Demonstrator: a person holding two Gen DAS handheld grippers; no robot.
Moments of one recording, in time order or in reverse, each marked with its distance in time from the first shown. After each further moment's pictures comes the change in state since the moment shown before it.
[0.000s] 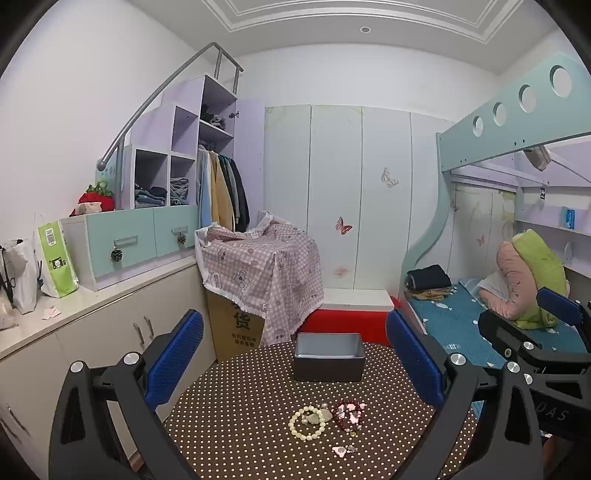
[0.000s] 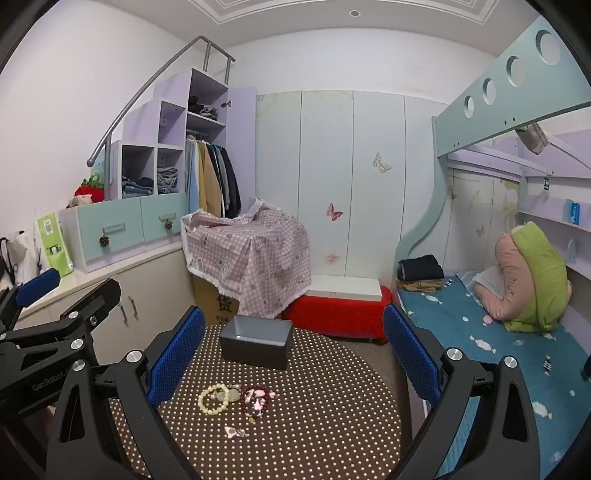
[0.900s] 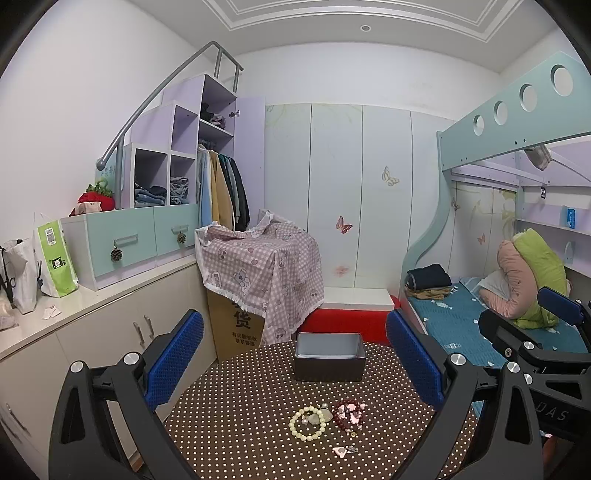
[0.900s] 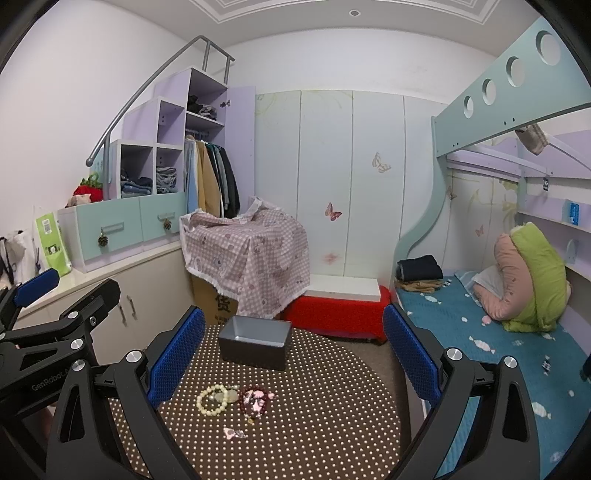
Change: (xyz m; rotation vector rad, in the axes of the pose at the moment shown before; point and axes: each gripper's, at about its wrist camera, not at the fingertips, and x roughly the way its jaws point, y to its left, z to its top) left arm -0.004 0.000 0.000 0.002 0.001 0.001; right arm 0.001 -0.001 0.001 -0.001 0.001 -0.003
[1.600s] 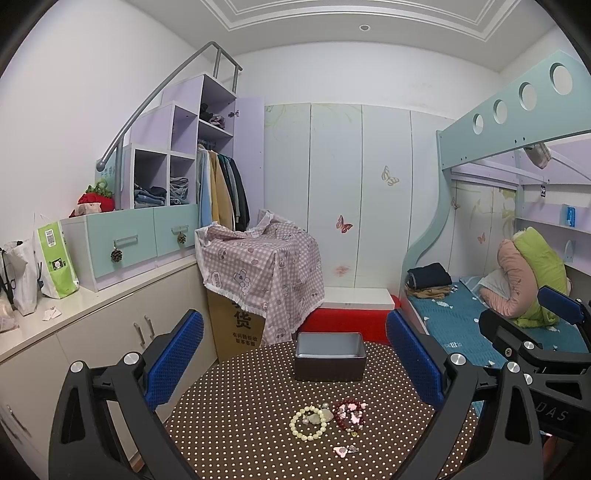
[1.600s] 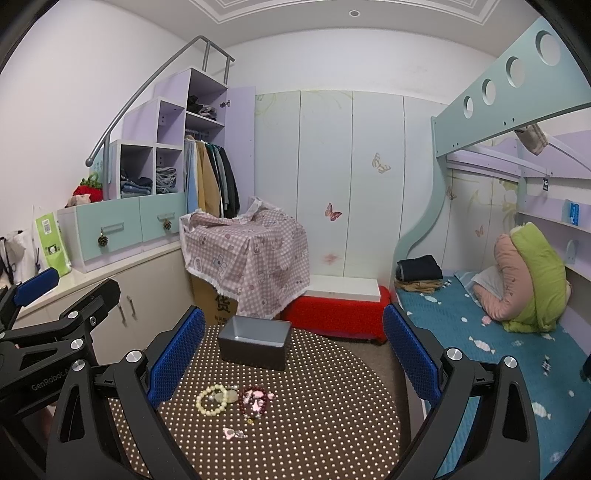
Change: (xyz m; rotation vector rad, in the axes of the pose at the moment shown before) left arm 0.002 0.001 0.001 0.004 0.004 0.001; right arm 0.000 -0.002 -0.001 -0.001 0.000 -0.001
